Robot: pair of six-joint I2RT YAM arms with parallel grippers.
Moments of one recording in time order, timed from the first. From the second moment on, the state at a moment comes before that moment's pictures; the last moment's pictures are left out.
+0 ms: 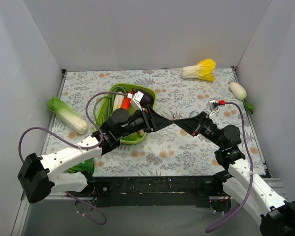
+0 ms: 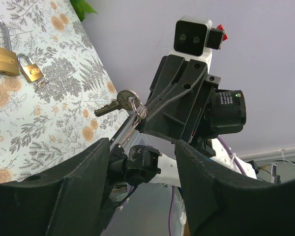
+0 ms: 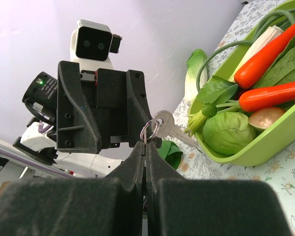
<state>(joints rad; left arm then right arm) -0.90 1.17 0.82 0.30 0.20 -1.05 0.41 0.68 0.36 0.56 -0.57 1.11</state>
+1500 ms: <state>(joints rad) -0.89 1.17 0.80 0.25 0.20 -0.88 0.41 0.68 0.36 0.43 -0.60 1.09</state>
